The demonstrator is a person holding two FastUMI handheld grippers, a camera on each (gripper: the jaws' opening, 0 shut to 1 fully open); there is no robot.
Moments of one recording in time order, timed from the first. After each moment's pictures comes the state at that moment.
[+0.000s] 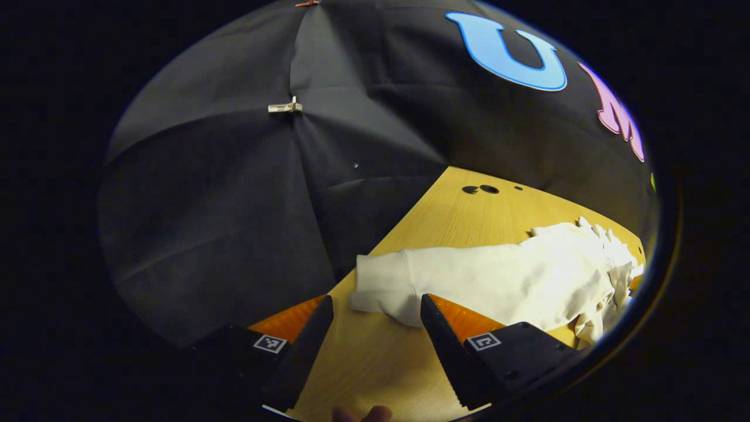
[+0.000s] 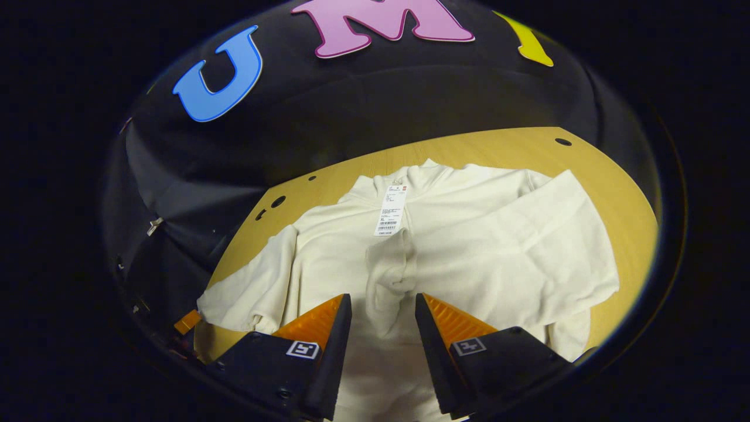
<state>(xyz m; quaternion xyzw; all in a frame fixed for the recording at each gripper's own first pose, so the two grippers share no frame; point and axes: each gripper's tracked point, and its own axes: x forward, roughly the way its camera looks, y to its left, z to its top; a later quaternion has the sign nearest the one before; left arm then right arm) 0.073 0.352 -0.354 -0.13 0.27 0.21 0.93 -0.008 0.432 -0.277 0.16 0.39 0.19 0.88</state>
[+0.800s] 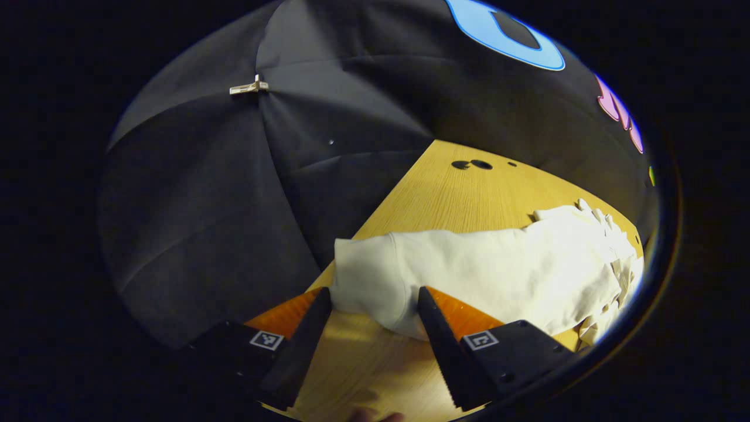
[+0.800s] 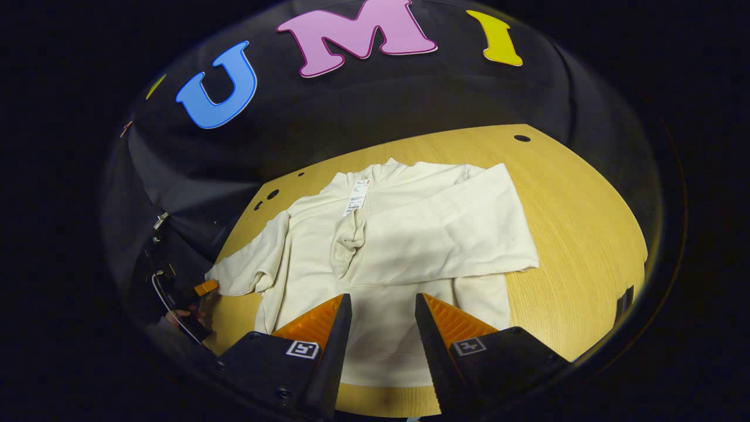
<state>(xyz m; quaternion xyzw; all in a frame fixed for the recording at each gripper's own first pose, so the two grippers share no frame) 0.117 0.344 -0.375 -0.11 0.33 0.15 0.92 -0.077 0.338 -0.248 0.16 0.42 0.17 0.88</state>
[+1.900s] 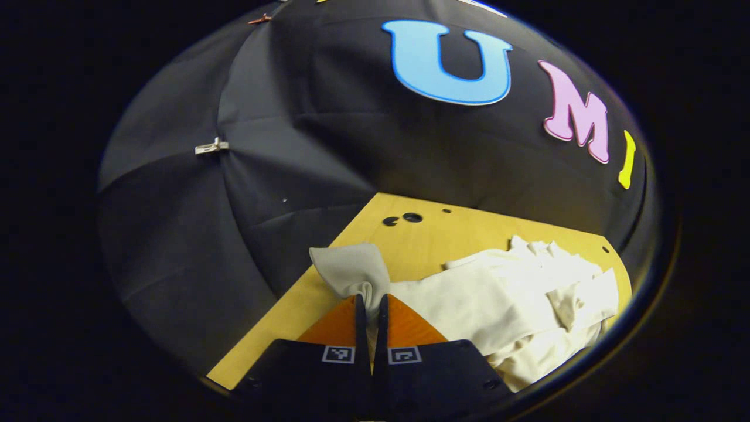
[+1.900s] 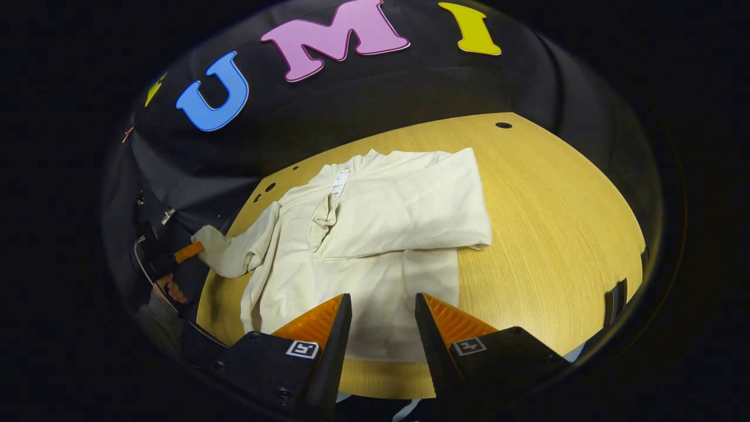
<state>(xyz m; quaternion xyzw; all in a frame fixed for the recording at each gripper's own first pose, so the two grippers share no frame) 0.134 0.242 -0.245 -0.10 0.21 0.08 0.97 -0.107 0.265 -0.263 0.17 0.43 0.18 0.87</state>
